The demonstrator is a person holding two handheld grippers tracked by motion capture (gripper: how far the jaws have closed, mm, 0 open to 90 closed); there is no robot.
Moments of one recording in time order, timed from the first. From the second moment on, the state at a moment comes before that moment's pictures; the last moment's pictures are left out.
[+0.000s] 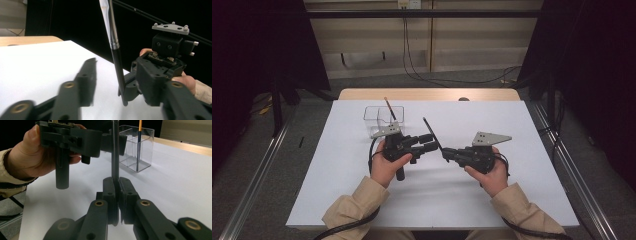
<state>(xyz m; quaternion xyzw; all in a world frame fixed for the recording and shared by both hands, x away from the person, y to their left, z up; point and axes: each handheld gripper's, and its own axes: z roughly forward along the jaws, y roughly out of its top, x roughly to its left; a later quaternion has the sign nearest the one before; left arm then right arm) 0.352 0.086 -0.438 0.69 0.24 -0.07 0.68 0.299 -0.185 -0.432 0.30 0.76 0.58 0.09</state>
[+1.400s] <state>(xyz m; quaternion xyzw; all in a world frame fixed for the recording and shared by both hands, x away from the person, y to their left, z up) 0.345 0.084 -0.434 0.68 0.23 -0.05 0.70 0.299 -0.176 -0.441 0.30 0.75 0.59 0.06</state>
